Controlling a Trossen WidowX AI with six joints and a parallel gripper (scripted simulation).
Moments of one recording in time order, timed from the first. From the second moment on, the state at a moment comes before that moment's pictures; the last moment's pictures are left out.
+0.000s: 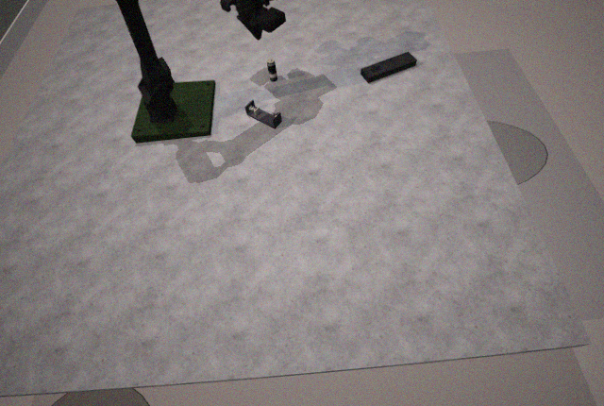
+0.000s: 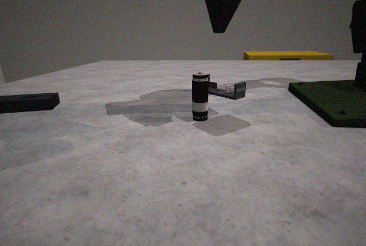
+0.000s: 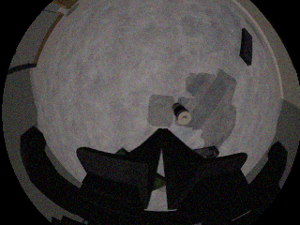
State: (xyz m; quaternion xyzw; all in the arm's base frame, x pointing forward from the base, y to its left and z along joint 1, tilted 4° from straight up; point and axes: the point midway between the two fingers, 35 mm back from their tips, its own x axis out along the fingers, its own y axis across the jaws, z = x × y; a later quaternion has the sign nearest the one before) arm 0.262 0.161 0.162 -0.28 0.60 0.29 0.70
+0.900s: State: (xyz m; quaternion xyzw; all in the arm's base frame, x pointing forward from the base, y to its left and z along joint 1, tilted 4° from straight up) arm 0.268 0.162 0.085 -0.29 0.61 0.29 0.68
